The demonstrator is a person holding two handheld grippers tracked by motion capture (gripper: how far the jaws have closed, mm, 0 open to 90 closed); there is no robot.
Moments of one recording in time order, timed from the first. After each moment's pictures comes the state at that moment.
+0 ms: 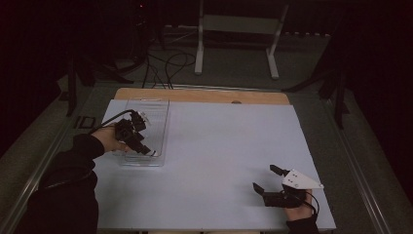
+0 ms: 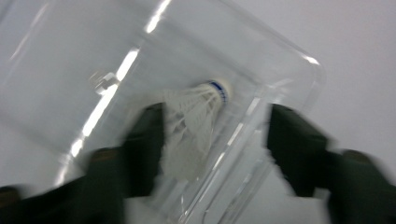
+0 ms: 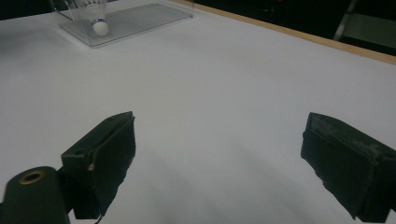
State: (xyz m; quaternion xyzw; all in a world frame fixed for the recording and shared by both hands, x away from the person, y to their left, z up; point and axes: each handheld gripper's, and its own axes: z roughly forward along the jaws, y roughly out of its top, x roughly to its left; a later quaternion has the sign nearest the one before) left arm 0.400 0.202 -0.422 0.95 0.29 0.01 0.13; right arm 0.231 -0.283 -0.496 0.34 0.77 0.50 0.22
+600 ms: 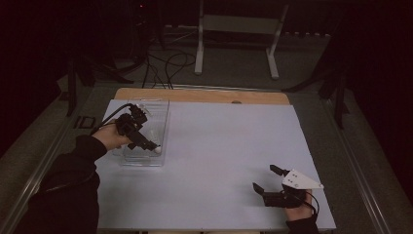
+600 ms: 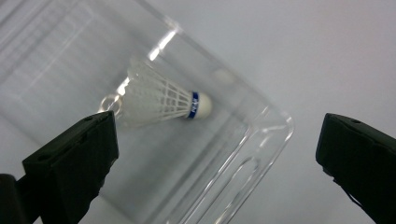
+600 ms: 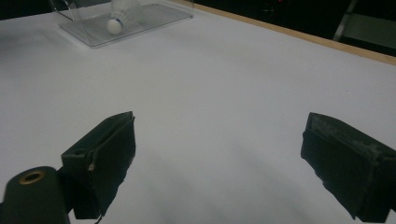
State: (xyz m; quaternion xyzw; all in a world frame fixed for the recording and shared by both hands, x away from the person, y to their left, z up) left arm 0.396 0.192 -0.400 0.93 0.32 0.02 0.20; right arm 0.231 -0.282 -0.496 0.34 0.77 0.50 0.22
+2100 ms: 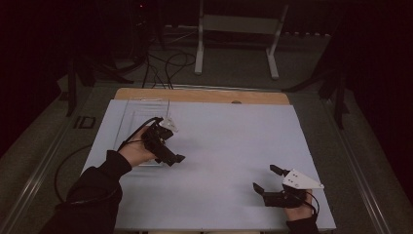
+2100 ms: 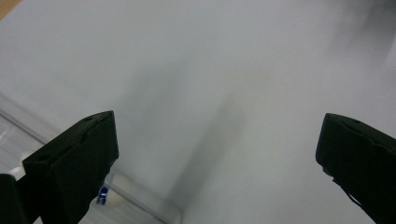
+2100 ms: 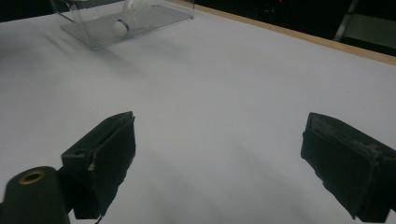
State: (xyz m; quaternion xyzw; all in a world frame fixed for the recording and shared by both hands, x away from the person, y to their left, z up) left arm 0.355 0.122 -0.415 0.92 0.24 0.05 0.29; right arm 0.231 -0.283 -0.496 0.34 0.77 0.50 0.22
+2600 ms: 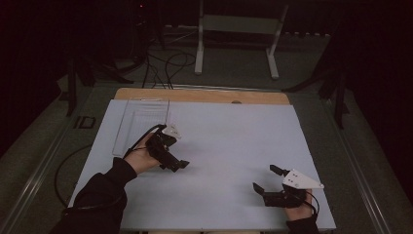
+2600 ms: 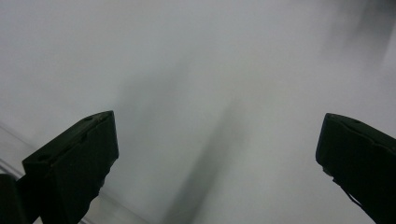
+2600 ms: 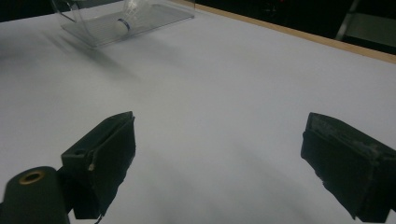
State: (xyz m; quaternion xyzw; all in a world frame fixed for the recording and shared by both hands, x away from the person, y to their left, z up) left arm 0.348 0.116 -0.438 0.92 0.24 0.04 0.31; right arm 0.232 -0.284 -0.496 0.34 0.77 0.50 0.22
